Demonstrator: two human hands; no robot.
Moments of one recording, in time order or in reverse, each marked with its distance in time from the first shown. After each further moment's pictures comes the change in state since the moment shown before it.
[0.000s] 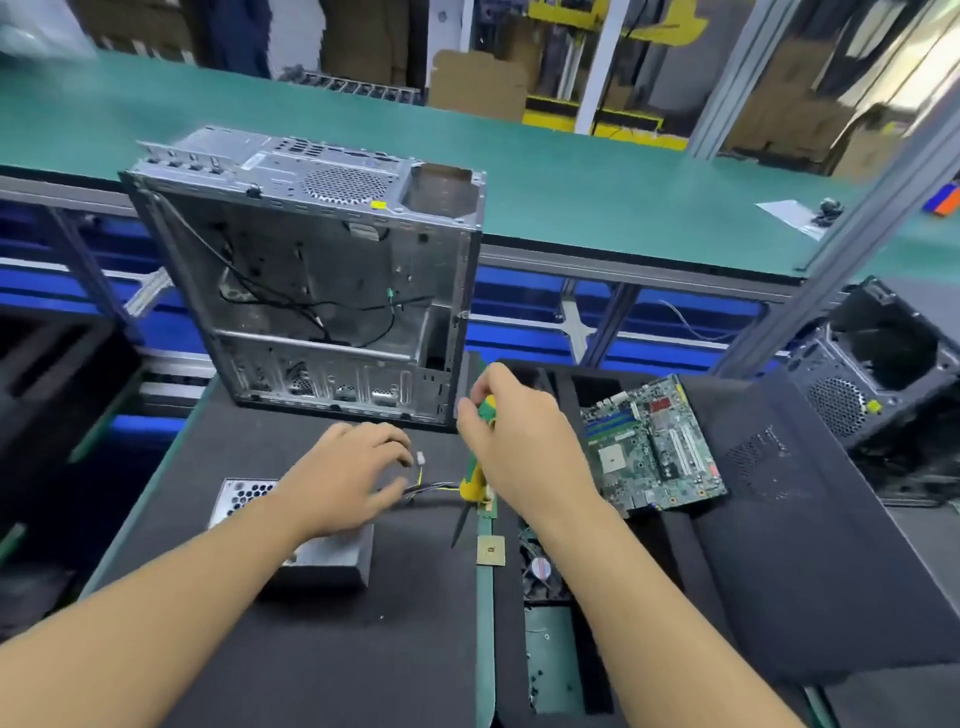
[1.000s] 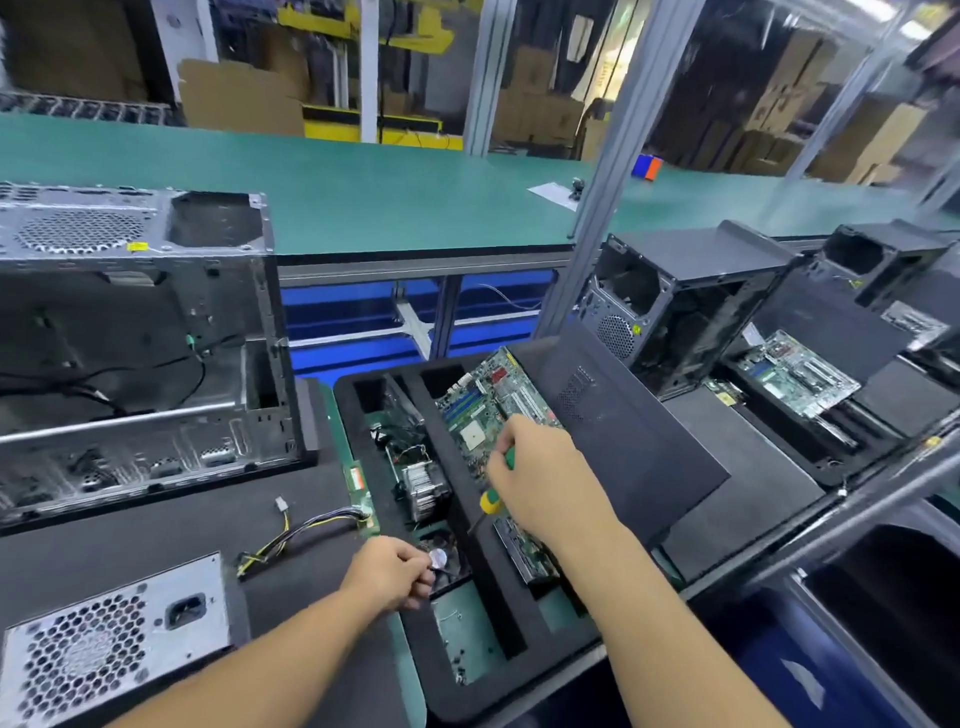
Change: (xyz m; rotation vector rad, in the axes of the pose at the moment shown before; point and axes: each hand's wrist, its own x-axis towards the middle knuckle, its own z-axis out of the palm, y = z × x) left_hand 0.032 0.156 0.087 -1.074 -0.460 -0.572; right_hand -0.086 0.052 -0.075 -0.255 0.072 0.511
